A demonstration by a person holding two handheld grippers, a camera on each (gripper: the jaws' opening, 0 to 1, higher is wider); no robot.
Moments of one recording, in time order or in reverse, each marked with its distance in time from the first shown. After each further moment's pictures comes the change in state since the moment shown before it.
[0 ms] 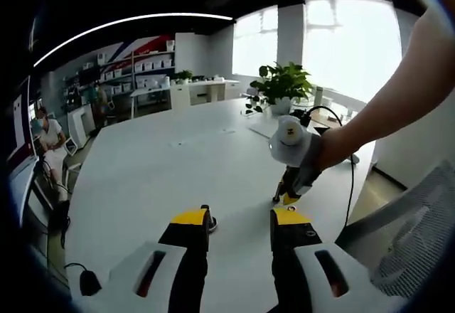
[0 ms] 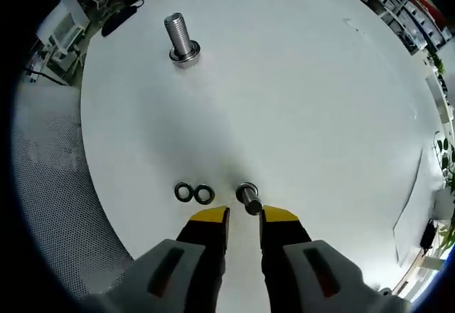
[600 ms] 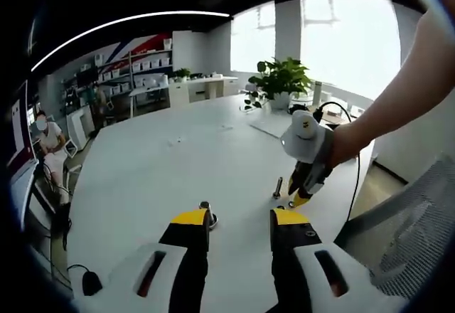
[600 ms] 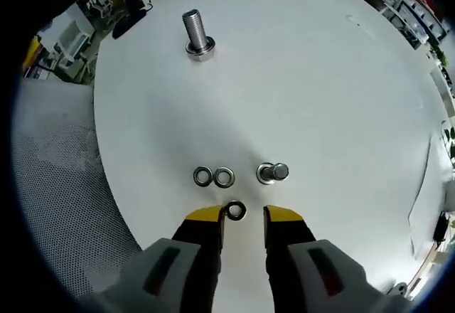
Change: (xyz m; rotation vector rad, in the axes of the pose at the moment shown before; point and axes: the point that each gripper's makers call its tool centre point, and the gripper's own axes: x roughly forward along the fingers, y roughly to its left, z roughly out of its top) left arm 0.001 -0.001 -0.004 0.022 0.020 -0.001; right arm -0.001 0.019 -0.013 0.027 -0.044 0.076
